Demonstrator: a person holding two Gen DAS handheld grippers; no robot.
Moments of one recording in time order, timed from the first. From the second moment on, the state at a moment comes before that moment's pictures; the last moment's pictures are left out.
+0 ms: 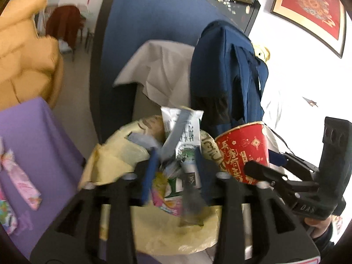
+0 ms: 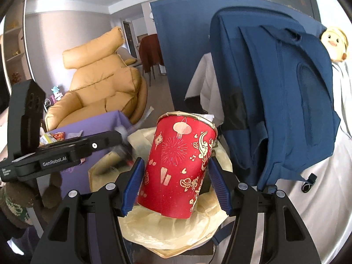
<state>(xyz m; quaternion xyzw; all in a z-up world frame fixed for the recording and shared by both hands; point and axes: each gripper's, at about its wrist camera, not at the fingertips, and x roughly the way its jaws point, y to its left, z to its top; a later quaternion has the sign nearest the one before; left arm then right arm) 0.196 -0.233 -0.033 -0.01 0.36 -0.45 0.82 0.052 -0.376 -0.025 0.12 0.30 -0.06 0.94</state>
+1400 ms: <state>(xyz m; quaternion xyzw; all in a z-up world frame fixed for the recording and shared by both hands) 0.182 0.010 -0.049 -0.08 0.36 -0.24 0.90 0.114 -0.291 -0.028 0.06 0.38 0.03 0.92</state>
